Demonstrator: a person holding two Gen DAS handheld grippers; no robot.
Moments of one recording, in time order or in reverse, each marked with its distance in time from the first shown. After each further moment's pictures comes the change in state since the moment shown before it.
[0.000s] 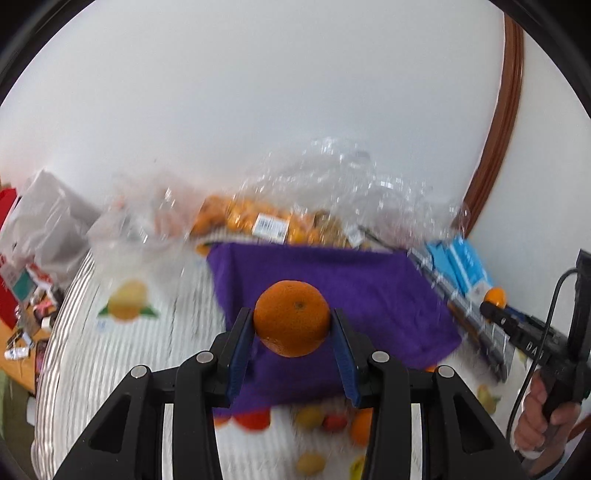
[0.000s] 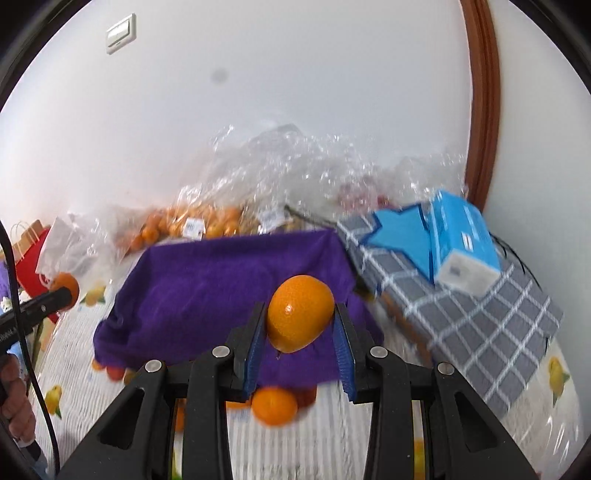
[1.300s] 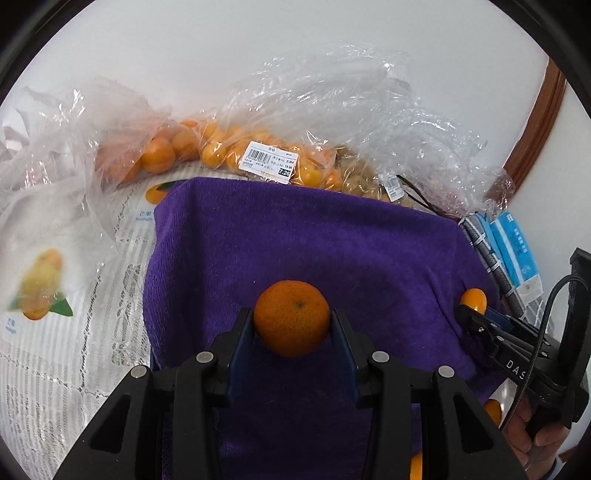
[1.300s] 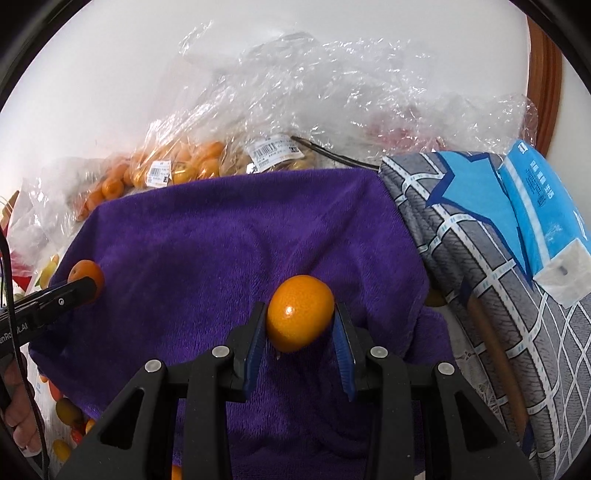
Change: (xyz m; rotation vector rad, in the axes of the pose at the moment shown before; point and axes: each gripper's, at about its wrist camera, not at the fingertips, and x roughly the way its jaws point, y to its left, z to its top) left arm 0.140 0.003 -0.020 -0.050 0.205 0.011; right arm 0.148 0.006 -0.012 -0.036 0.201 0.028
